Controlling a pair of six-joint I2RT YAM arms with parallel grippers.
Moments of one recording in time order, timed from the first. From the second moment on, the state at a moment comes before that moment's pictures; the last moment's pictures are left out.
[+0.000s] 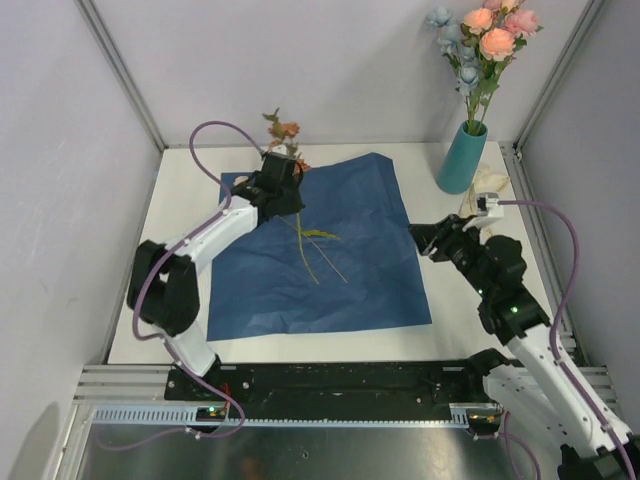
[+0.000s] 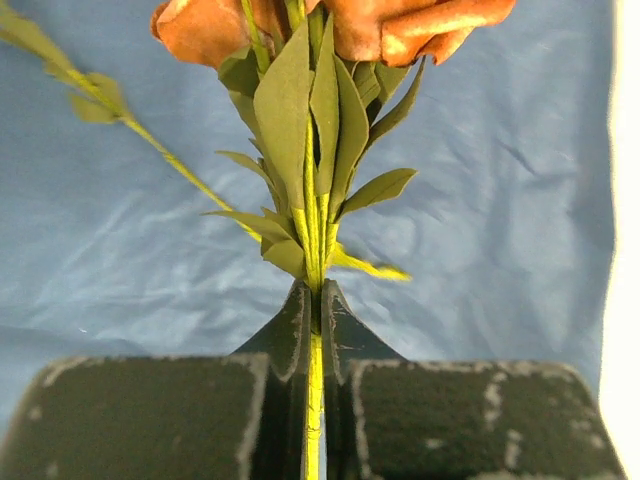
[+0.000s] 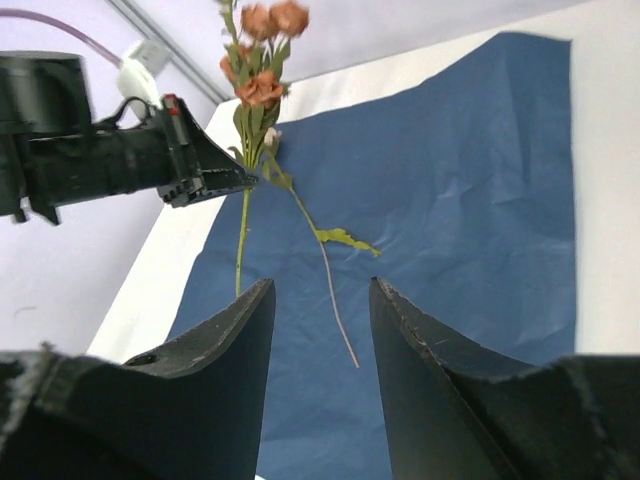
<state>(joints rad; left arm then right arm) -0.45 1.75 1.37 -0.43 -0.18 -0.59 0.39 0.63 0.64 -0.07 -0.08 0.54</state>
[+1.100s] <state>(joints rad) -0.82 1.30 1.06 -0.19 0.23 -0.46 0.65 1.04 0.63 0.44 -0.08 0.78</state>
